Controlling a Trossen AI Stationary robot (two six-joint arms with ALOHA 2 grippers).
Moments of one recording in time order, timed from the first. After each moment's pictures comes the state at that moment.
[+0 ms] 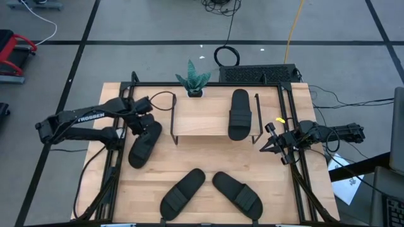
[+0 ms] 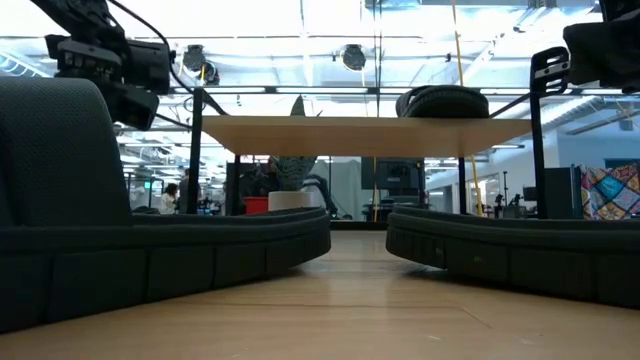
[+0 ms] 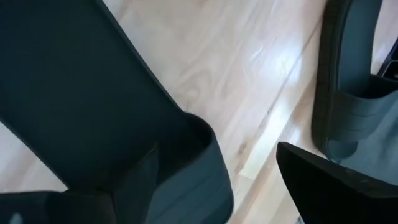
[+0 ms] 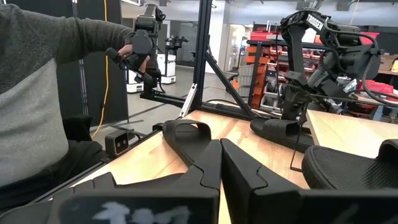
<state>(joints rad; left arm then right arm) 0.51 1.03 0.64 -1.05 0.58 -0.18 0.11 0.02 0.05 0.01 -0.29 -0.06</state>
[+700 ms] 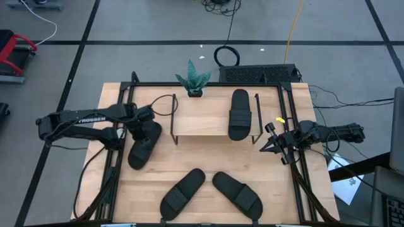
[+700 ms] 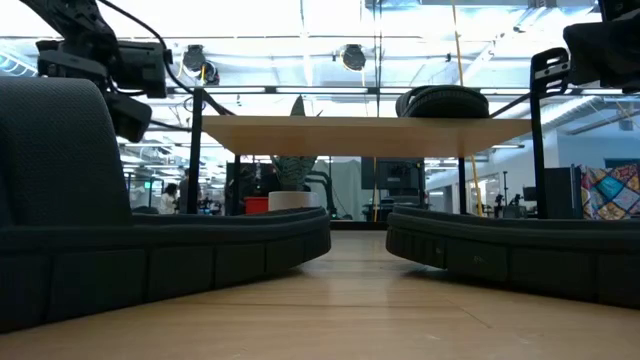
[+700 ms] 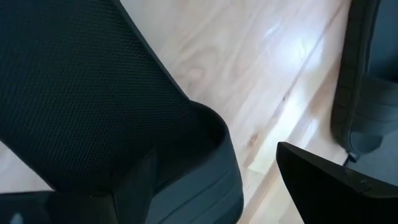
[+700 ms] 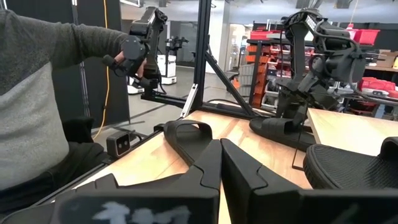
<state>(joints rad) 0.37 1.03 0.57 -0.97 0.53 -0.29 0.11 0.02 0.05 0.01 -0.29 -0.05</state>
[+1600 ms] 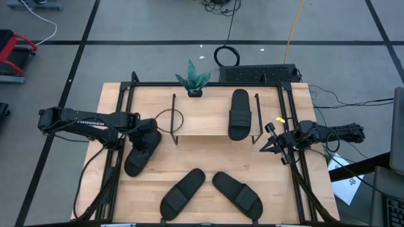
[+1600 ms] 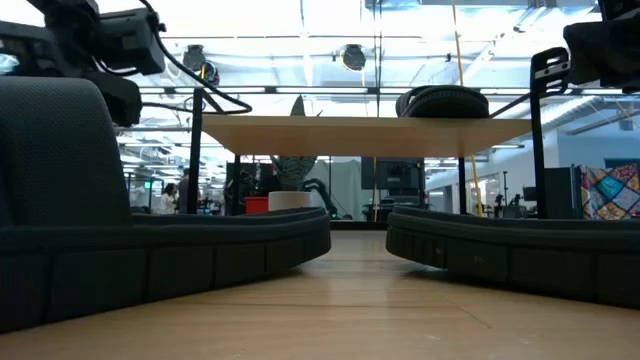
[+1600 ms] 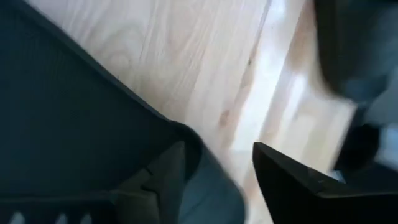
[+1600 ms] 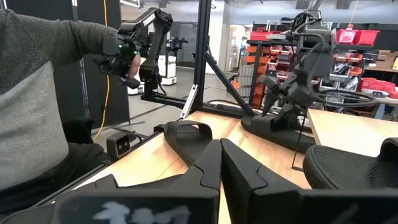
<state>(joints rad) 0.07 1.03 0.57 -0.89 0.50 -0.31 0.11 0.02 0.05 0.02 -0.29 -0.05</state>
